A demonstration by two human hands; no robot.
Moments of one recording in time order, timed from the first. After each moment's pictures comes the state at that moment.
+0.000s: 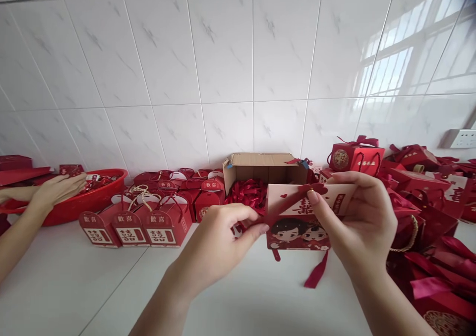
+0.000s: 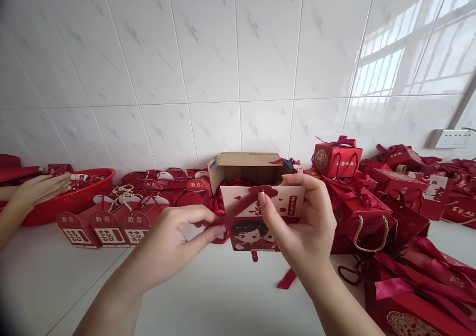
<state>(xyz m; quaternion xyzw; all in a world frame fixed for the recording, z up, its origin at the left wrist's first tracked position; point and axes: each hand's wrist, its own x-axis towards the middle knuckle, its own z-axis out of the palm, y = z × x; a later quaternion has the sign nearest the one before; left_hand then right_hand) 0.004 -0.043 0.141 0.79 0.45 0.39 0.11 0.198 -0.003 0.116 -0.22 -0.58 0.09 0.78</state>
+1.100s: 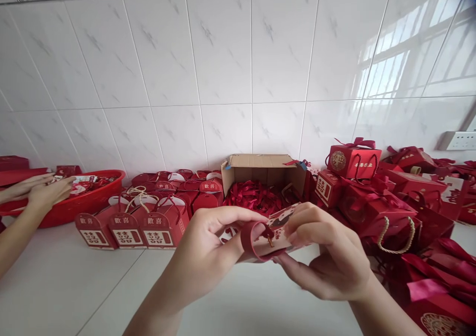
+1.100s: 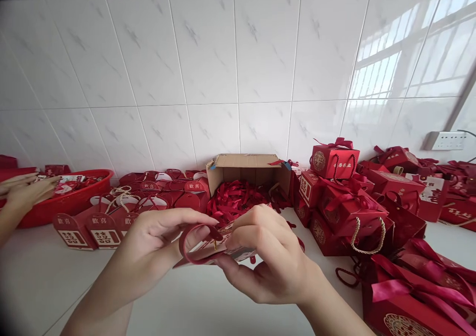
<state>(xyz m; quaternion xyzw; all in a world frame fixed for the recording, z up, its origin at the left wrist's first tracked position) 0.009 -0.056 0.150 0.71 0.35 0.50 0.35 0.195 -0.010 0.119 -0.01 -0.81 -0.04 0.59</state>
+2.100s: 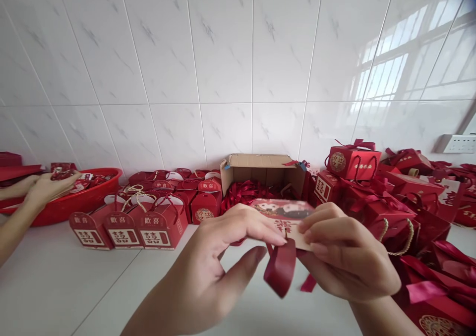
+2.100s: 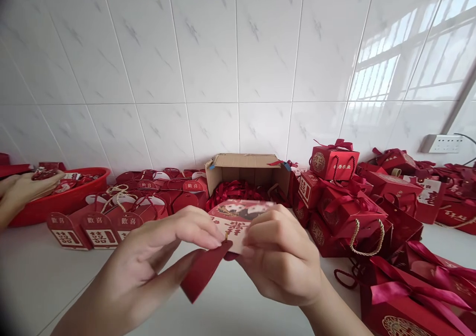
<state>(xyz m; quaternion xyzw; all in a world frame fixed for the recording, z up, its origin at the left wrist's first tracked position) 0.003 -0.064 0.147 0.82 0.25 0.45 0.26 0.203 -0.004 0.113 0.04 -0.76 -0.11 0.64</state>
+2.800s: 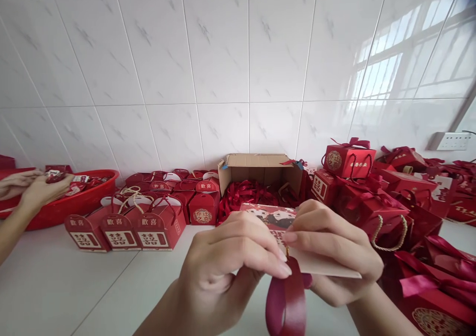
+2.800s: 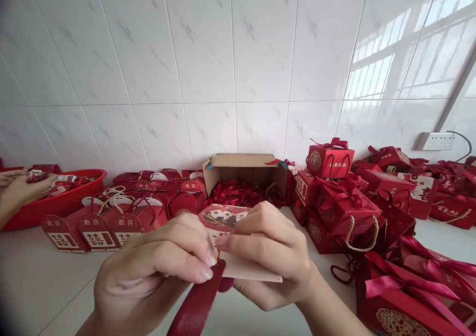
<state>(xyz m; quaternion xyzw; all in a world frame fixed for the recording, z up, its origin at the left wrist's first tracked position) 0.020 -0.057 0.140 0.82 0.10 0.55 0.11 0.200 -0.007 0.117 0.05 -0.78 -0.04 0.62</state>
